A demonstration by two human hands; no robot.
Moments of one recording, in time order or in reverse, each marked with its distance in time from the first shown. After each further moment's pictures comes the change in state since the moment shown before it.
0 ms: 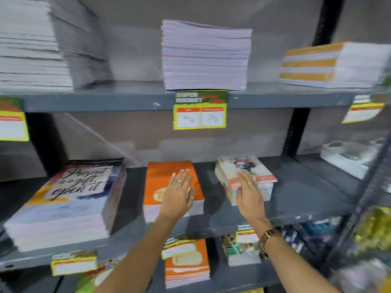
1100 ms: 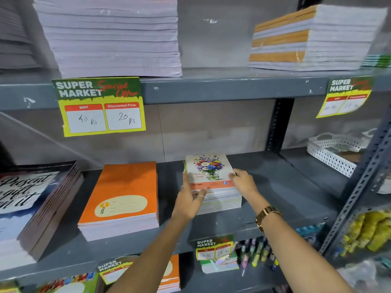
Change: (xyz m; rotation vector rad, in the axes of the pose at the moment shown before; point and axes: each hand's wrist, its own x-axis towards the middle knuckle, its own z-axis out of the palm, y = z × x) left_hand 0.078 0.134 0.076 -0.796 -0.185 -0.485; right_hand 0.108 0.122 -0.019 0.355 -0.297 0.433
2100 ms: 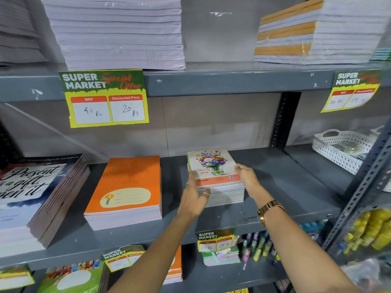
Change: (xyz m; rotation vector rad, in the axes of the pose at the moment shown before) left_hand -0.006 -0.005 0.011 0.004 0.001 -0.037; right_hand 0.007 0.005 0.001 0.364 -0.045 0.139
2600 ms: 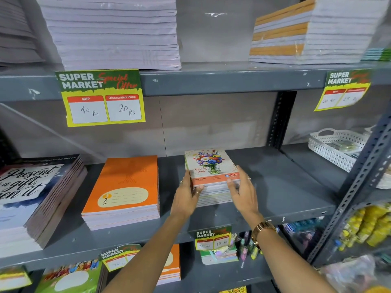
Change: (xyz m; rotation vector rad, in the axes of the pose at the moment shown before) left_hand -0.003 -0.003 -0.009 0.099 0.040 0.039; right_hand -0.048 0.043 0.006 -0.379 0.192 -0.438
